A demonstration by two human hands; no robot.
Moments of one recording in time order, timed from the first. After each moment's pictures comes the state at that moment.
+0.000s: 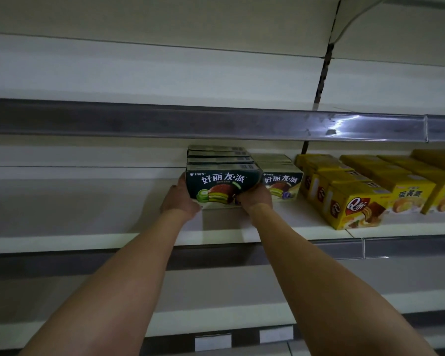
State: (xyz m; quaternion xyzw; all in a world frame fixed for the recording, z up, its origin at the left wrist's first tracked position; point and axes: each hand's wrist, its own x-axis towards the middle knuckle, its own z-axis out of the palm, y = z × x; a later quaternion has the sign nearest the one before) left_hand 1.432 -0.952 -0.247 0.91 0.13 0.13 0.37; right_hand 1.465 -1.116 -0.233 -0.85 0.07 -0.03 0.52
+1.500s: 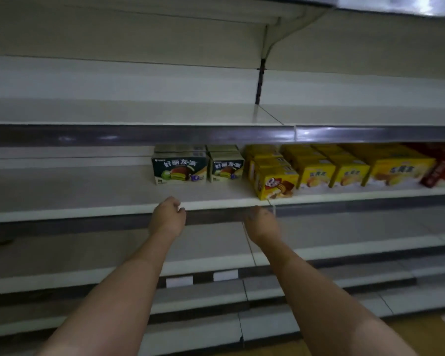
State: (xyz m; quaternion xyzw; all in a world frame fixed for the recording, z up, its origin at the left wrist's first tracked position) left_hand 1.295 -1.067 -0.222 0.89 0.20 0.14 0.38; right_hand 1.301 -1.279 -0.206 -0.97 0.02 0.00 0.26
